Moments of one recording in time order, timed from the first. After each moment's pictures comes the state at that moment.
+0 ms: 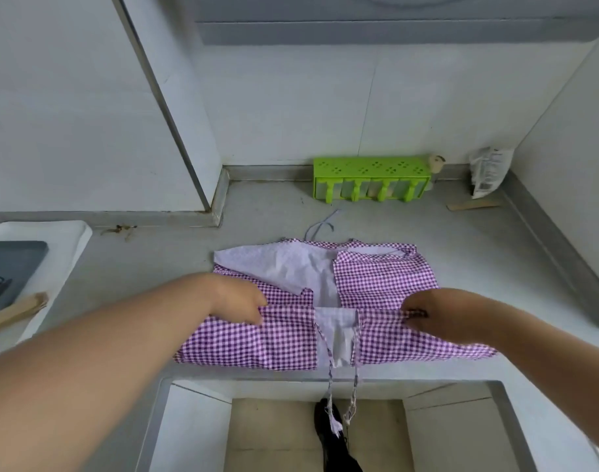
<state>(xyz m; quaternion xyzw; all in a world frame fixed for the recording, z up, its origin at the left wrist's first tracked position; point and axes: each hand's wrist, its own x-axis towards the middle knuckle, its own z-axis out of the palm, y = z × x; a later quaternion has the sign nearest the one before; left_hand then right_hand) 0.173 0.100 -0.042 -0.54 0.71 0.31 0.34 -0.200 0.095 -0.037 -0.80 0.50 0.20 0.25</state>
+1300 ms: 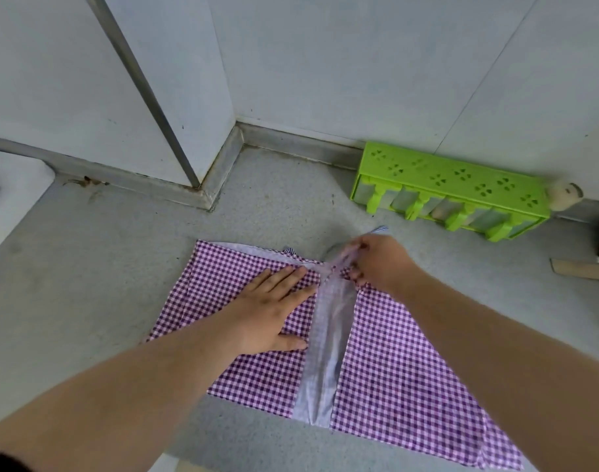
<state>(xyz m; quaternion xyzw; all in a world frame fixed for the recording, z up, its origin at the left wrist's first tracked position) 0.157 -0.009 -0.227 -0.58 0.77 0.22 0.16 -0.051 -0.161 -0.176 -0.61 0.59 -0.06 0.52</state>
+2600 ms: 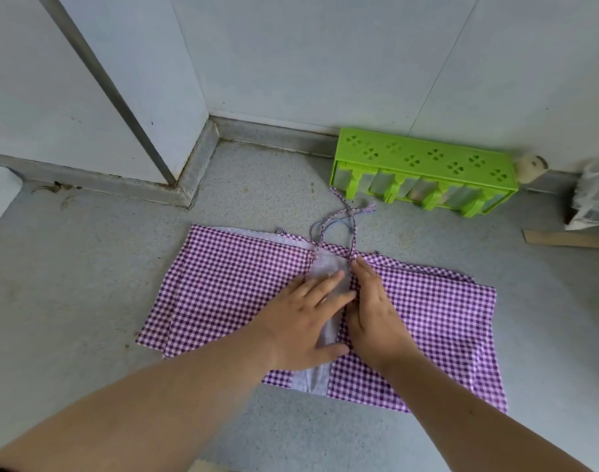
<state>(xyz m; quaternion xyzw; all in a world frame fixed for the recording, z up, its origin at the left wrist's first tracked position) 0.084 -0.003 -0.215 -0.53 0.82 0.20 0.08 -0.113 -0.047 -0.229 -0.79 0.48 -0.17 0.34</state>
